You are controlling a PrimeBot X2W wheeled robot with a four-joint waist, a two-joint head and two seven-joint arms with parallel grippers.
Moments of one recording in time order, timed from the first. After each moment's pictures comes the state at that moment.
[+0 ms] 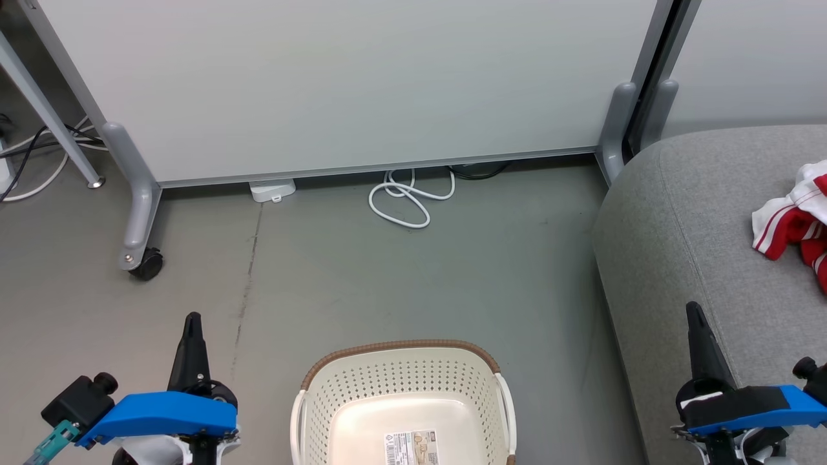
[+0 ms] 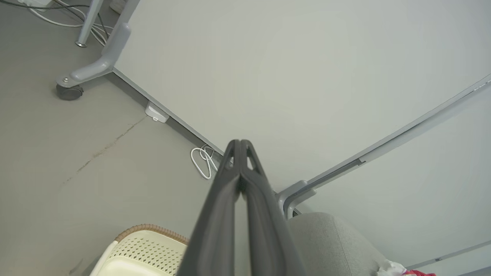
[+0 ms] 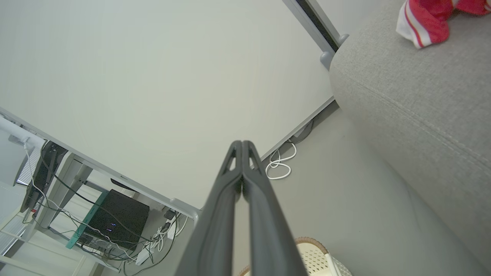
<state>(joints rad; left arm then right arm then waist) -0.07 0.05 0.03 0.27 -0.85 -0.10 -0.07 -0.07 -0.05 -0.10 0.24 0.85 0.13 -0.08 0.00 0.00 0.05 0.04</state>
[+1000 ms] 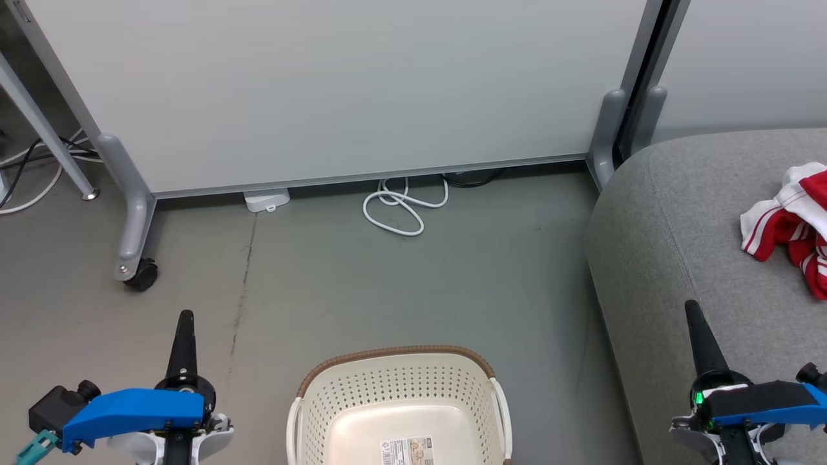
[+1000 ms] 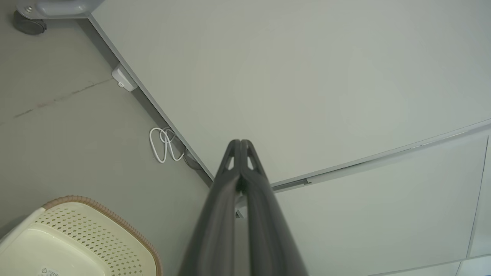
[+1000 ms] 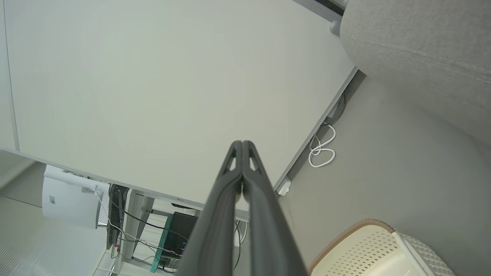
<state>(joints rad) -0.09 0.05 0.07 0.26 -1.19 -0.11 0.01 -0.08 -0.05 -0.10 0.24 1.19 0.13 0.01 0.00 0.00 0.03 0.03</state>
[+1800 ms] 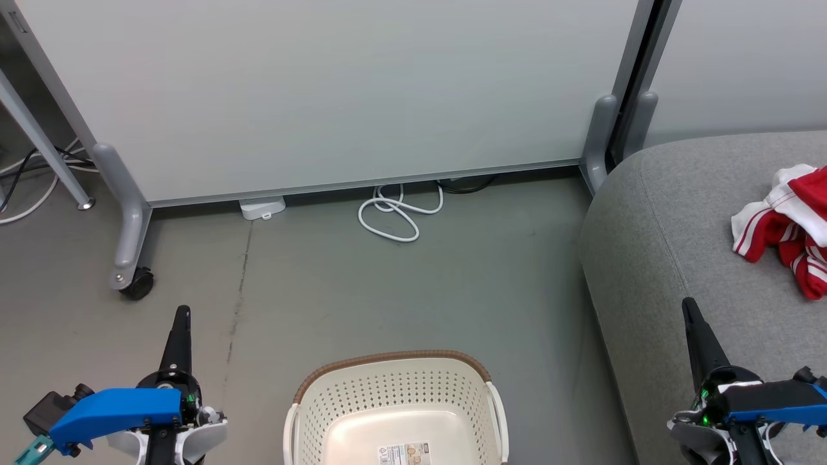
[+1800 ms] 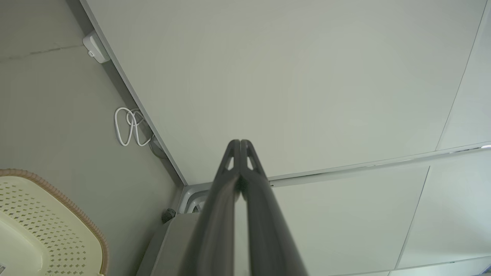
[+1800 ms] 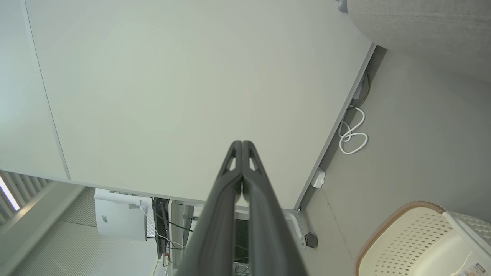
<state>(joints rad) -0.10 0.05 0.09 0.25 -1.40 -0.12 0.06 -0.09 -0.05 -0.11 0.24 1.40 0.13 0.06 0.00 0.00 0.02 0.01</state>
